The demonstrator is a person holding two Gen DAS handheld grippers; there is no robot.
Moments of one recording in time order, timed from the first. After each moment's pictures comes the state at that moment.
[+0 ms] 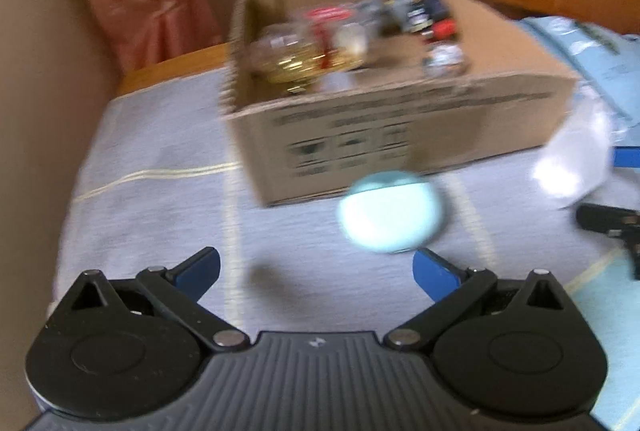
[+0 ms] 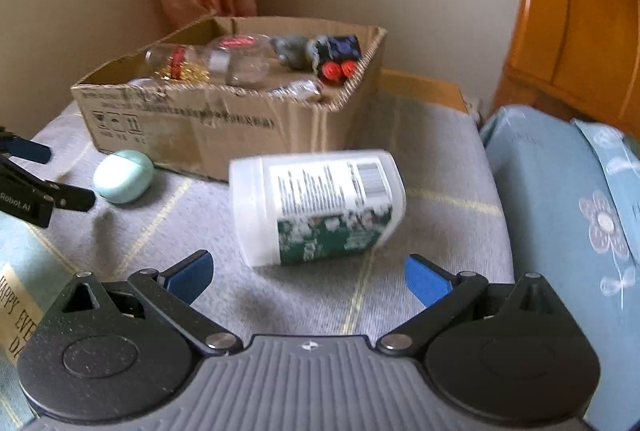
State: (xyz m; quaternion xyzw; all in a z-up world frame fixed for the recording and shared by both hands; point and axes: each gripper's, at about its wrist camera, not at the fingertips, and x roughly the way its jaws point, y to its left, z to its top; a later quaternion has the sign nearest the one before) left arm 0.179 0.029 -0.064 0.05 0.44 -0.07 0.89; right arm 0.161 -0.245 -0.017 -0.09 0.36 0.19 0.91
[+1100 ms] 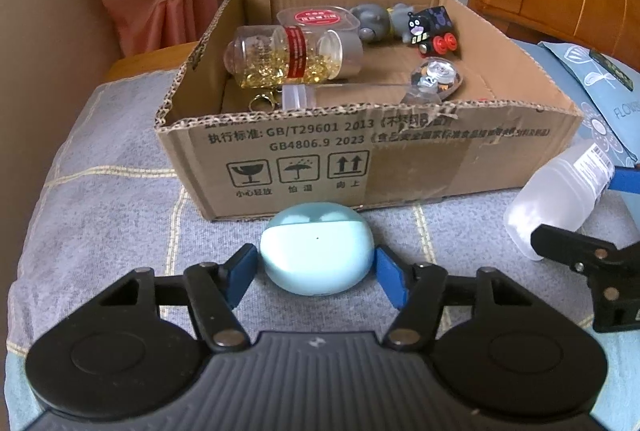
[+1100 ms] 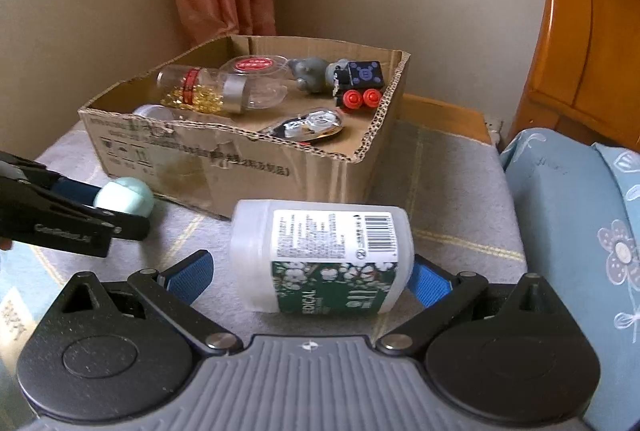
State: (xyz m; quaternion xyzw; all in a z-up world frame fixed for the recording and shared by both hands) left arm 0.199 -0.002 -0.071 0.01 0.45 -0.03 0.89; right arm 0.183 -0.237 -0.014 -0.09 0.36 0.21 0.91
